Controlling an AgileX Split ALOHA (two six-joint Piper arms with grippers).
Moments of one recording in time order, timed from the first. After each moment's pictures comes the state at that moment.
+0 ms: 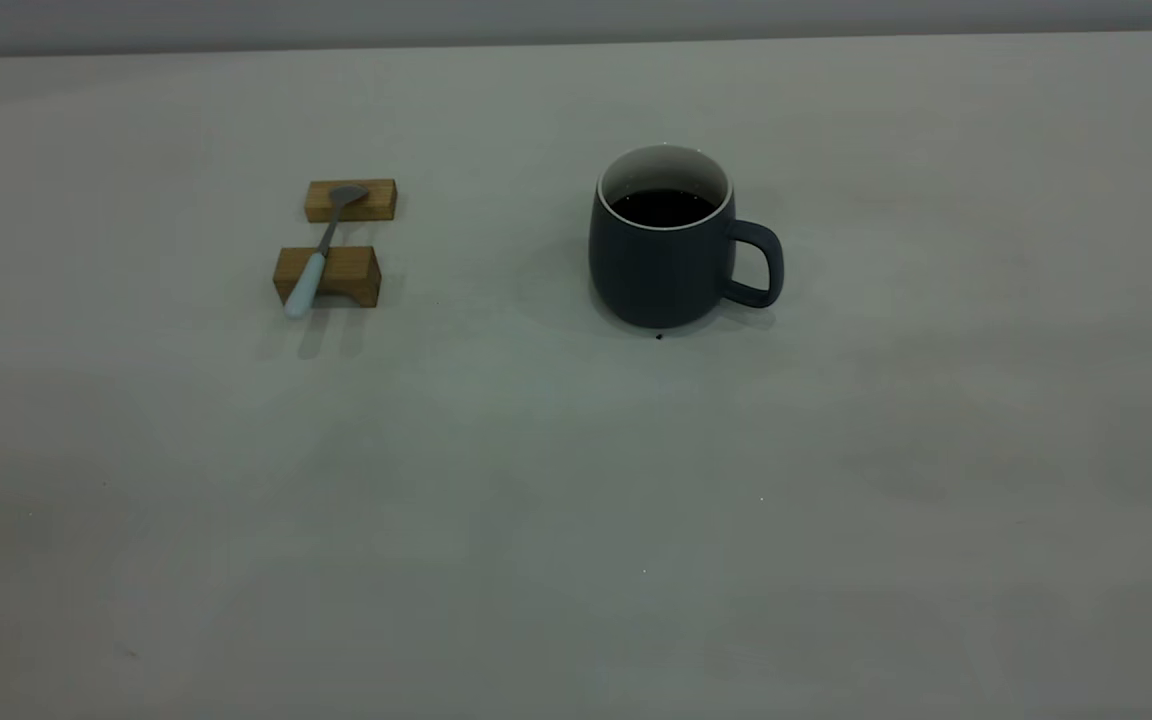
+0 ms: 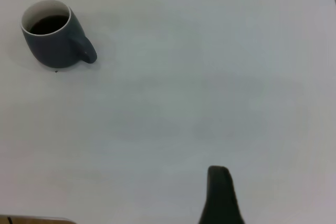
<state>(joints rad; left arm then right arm) -0.02 -0.02 -0.49 0.03 1.14 -0.03 -0.05 0.02 -0.47 0.09 1.14 -0.12</state>
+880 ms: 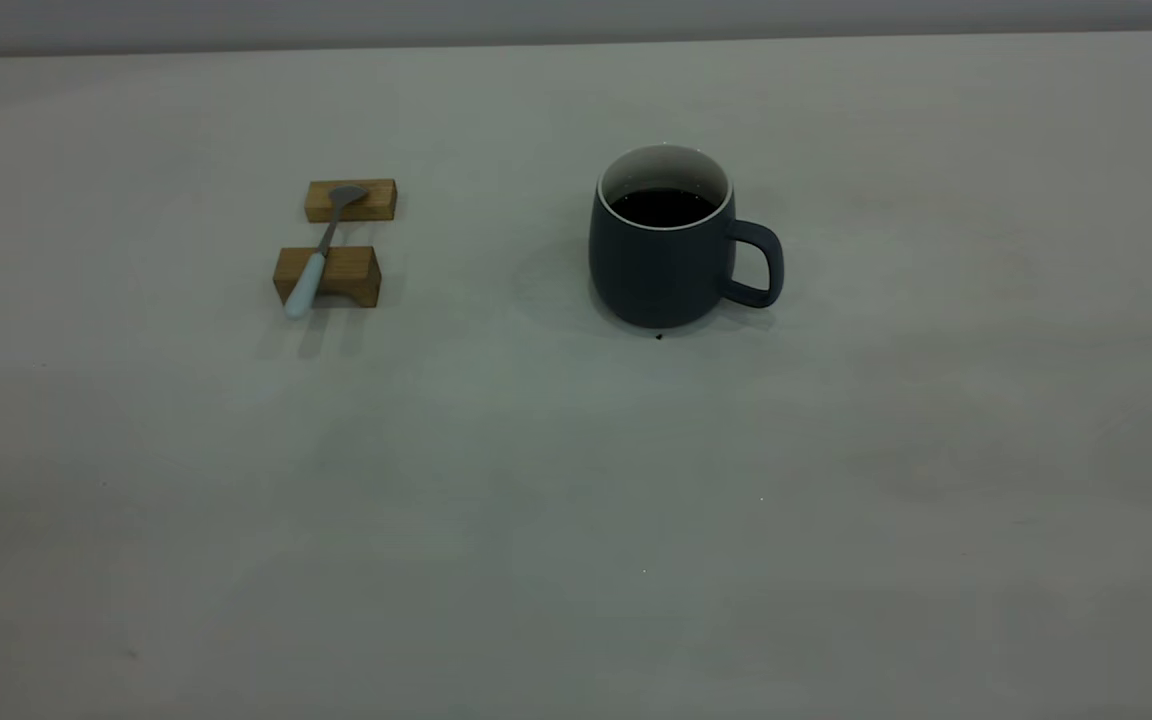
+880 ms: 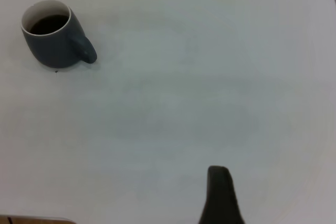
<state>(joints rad) -0.02 -0.02 -0.49 0.04 1.14 -0.04 -0.05 0.02 -0.47 0.09 1.14 -0.12</state>
